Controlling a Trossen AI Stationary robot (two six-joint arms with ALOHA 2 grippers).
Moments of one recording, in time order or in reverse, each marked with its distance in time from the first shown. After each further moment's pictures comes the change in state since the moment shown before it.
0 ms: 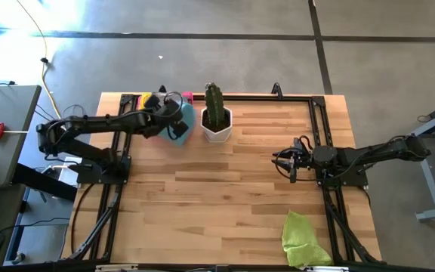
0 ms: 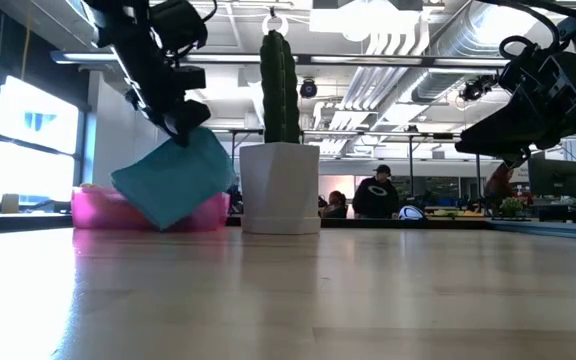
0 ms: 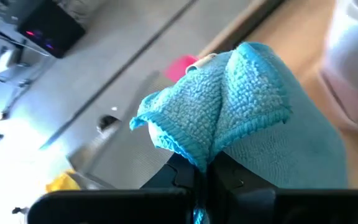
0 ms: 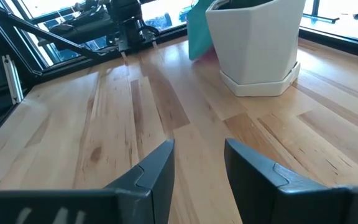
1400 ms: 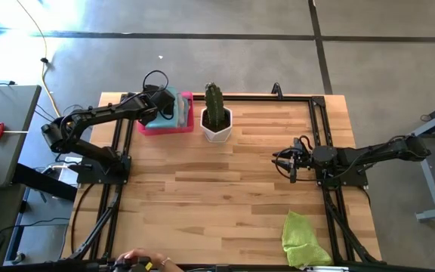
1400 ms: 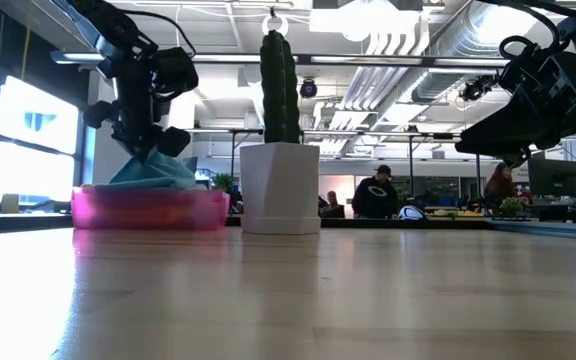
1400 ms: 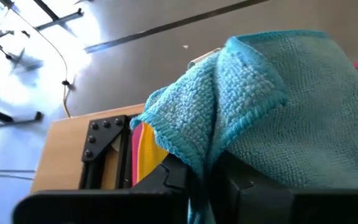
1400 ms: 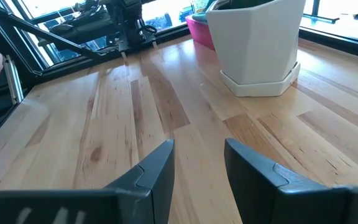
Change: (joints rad) left arm 0.313 0.085 0.001 -0.100 -0.126 -0.404; right arm 0.000 0.000 0.000 0.000 0.000 0.000
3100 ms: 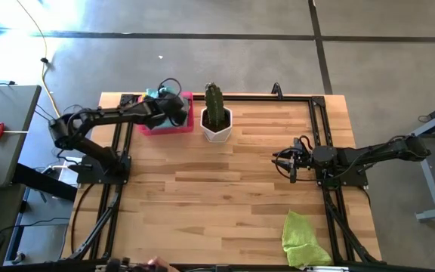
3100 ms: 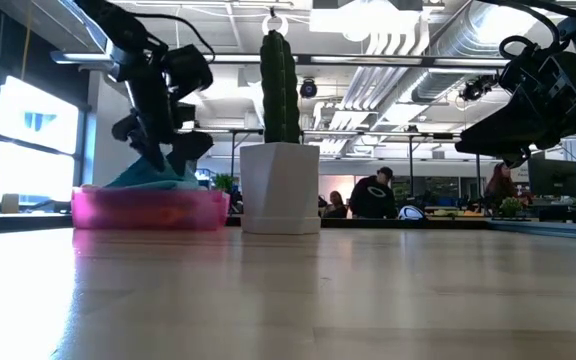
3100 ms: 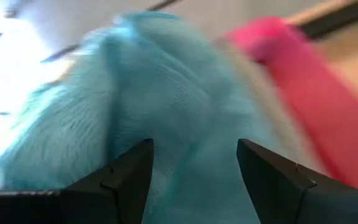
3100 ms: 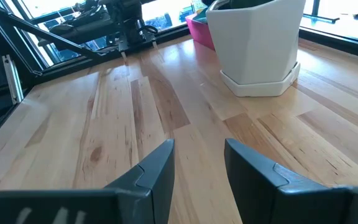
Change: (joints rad) left arm -0.109 0.069 0.000 0.137 0.178 0.120; right arm 0.000 0.000 0.000 0.000 0.000 0.000
